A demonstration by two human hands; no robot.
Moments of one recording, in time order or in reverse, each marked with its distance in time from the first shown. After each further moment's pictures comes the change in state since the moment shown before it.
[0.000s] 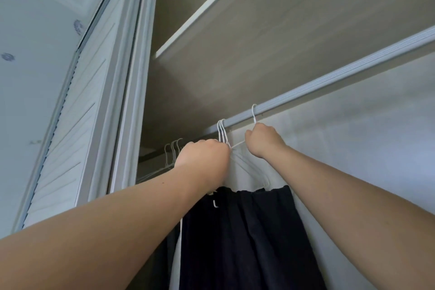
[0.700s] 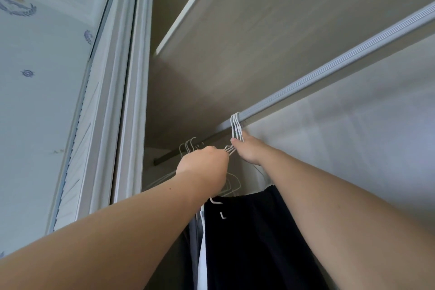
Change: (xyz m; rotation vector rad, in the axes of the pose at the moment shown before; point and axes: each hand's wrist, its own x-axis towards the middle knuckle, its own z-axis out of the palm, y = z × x) left_hand 0.012 -0.019 0.032 0.058 -0.195 -0.087; right_hand 0.025 -0.014 0.075 0.340 -0.363 -0.060
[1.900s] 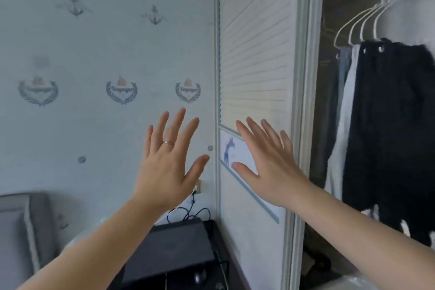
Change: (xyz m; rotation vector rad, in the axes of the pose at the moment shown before) left_hand -0.544 -0.155 -0.077 -0.193 0.059 -0.319; right_hand -0.510 -0.163 0.166 -0.078 -0.316 -0.594
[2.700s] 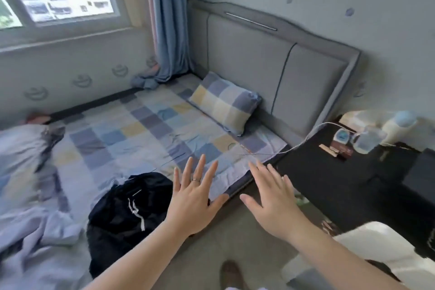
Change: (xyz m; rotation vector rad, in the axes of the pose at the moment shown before) left_hand -0.584 -0.087 -0.257 0.629 -0.555 -1.343; right_hand -0.224 -0.507 0.265 0.648 -0.897 -0.749
